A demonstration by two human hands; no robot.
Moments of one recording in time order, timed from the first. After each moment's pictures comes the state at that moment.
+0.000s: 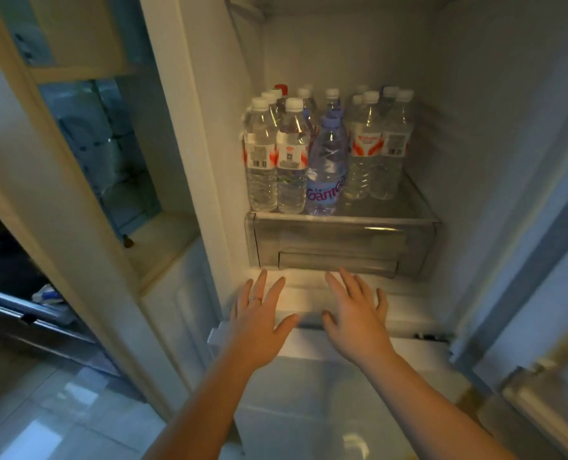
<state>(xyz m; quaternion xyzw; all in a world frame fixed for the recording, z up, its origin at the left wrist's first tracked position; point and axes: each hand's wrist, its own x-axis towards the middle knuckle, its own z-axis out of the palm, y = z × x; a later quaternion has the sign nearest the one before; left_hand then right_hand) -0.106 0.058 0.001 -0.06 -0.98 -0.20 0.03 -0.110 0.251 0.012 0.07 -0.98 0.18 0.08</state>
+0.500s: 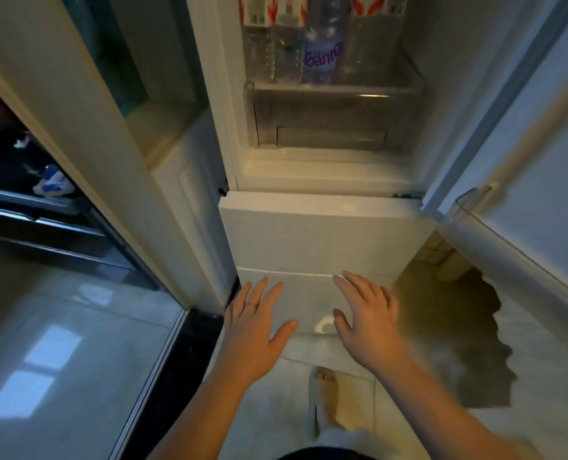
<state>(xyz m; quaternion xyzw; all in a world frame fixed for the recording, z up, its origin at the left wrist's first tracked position) 0.146 0.031 -0.087 -0.07 -0.96 -0.25 -0.06 0.142 0.252 -0.080 0.05 -0.98 0.19 0.07</state>
